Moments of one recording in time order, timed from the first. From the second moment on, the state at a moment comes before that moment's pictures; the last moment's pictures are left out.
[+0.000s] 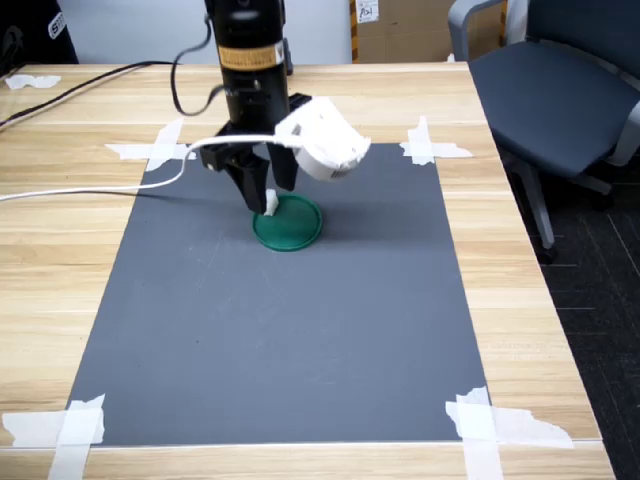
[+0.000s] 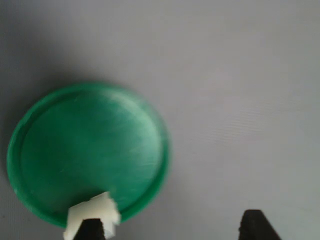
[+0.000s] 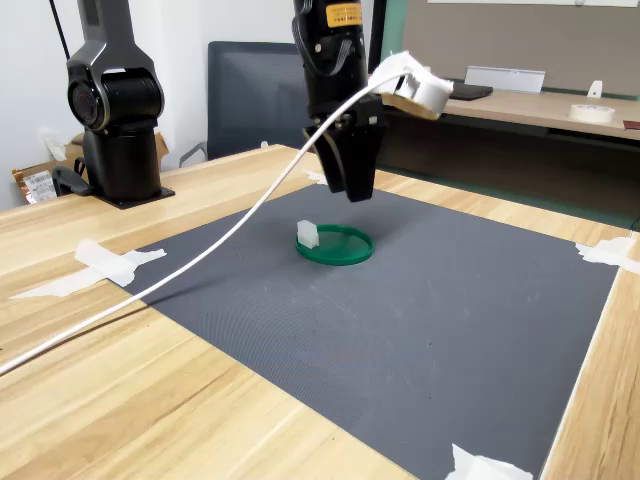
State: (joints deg) arm 10.6 84.1 -57.8 -1.7 44.3 -43.3
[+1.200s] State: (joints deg) arm 0.3 22.2 -17.9 6.3 12.8 -13.6
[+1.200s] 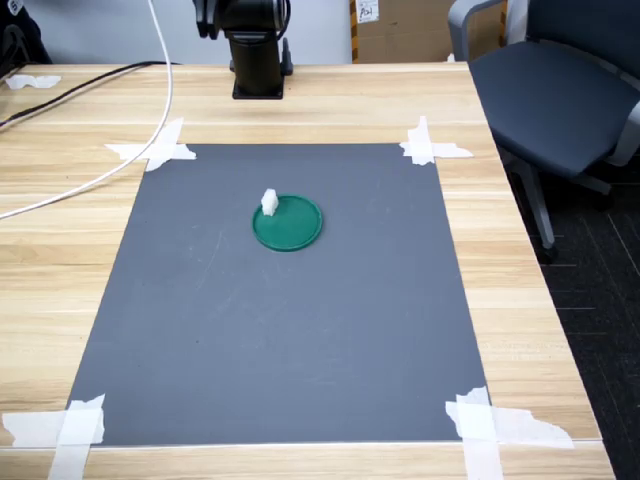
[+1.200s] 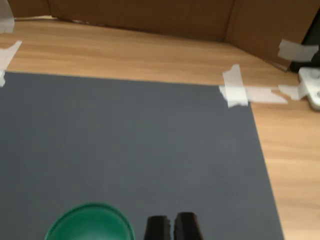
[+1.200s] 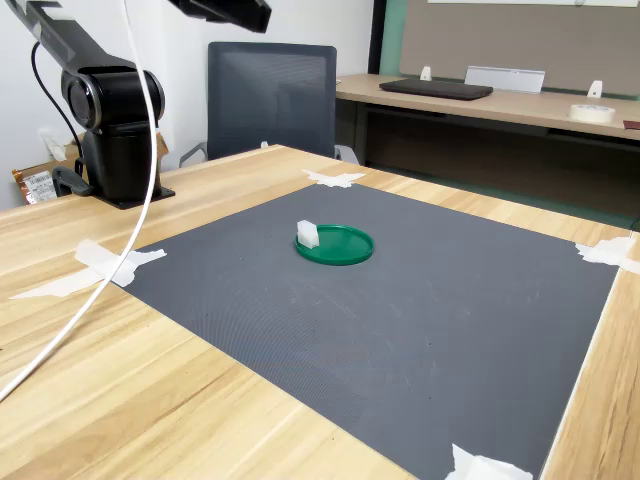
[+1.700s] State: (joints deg) arm 0.3 0.9 -0.5 6.3 12.9 -13.5
